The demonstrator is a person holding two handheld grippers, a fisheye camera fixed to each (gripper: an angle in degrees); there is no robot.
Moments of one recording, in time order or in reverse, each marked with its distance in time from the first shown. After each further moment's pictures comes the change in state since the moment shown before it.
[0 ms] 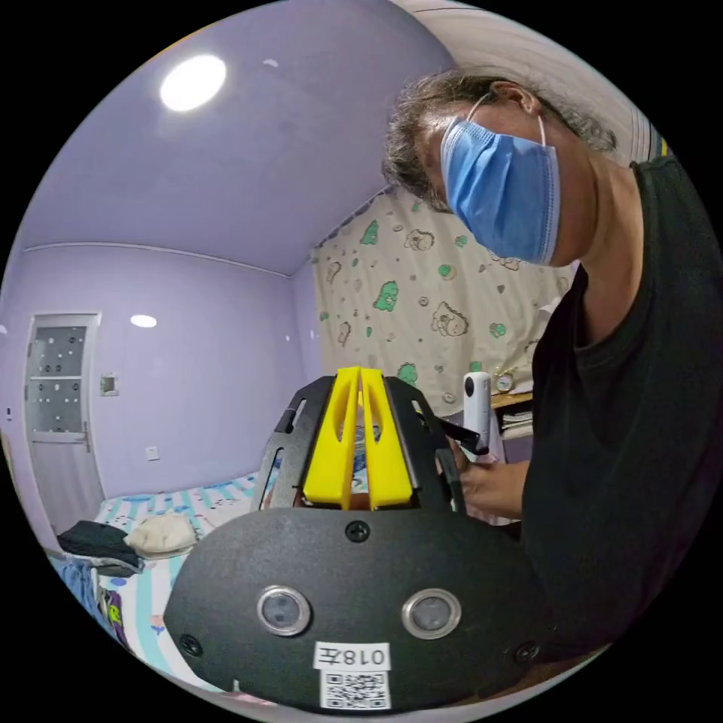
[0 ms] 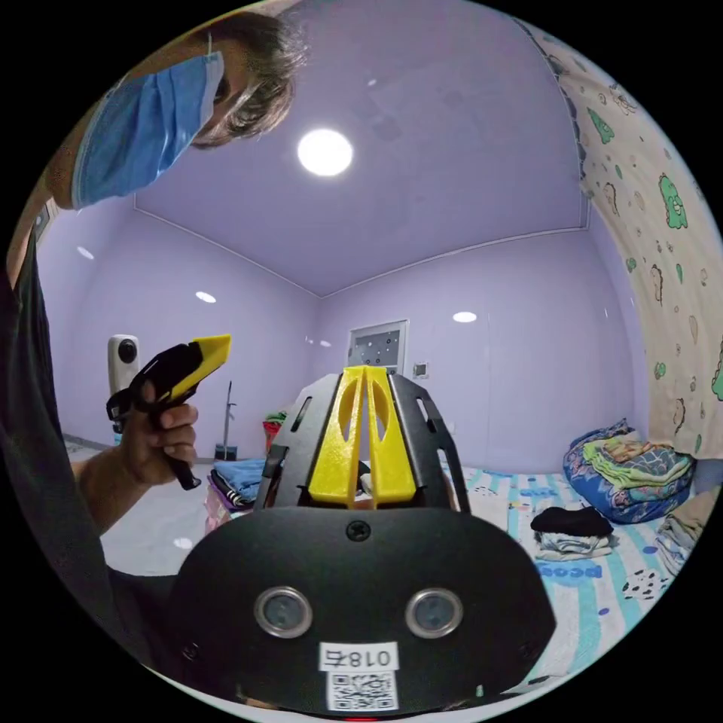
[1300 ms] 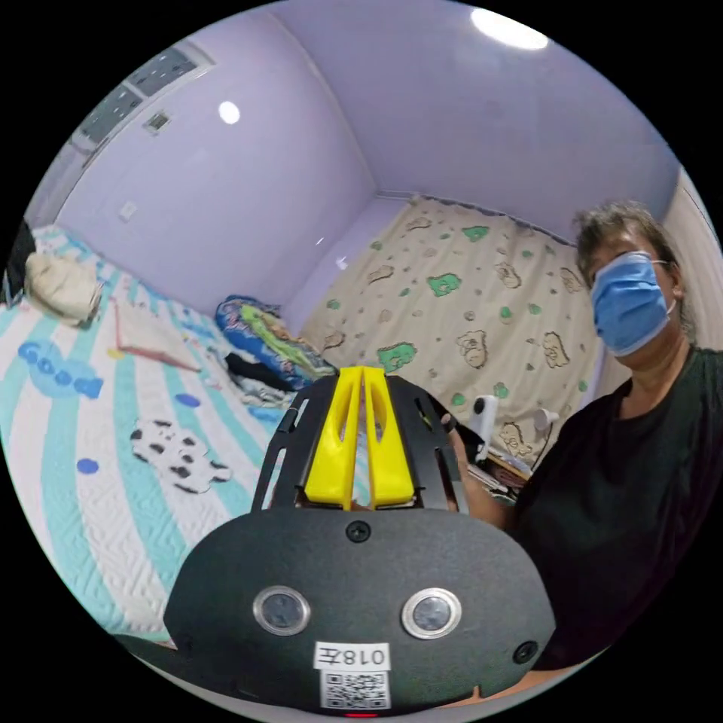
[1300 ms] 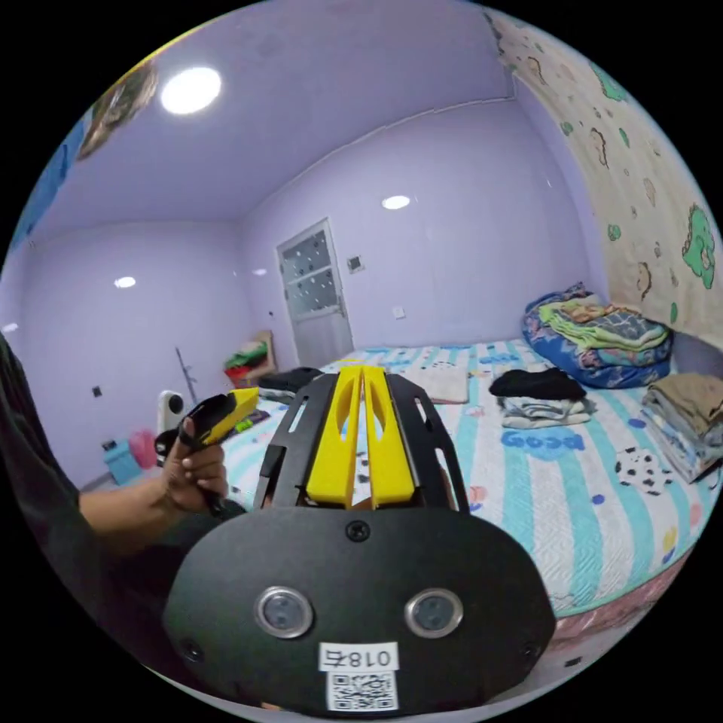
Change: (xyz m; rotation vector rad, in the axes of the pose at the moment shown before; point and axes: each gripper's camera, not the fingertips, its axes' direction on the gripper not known) left arm -0.327 0.078 0.290 -0.148 0.204 -0.790; right arm 0.179 -0.098 0.085 -0.408 0.188 0.287
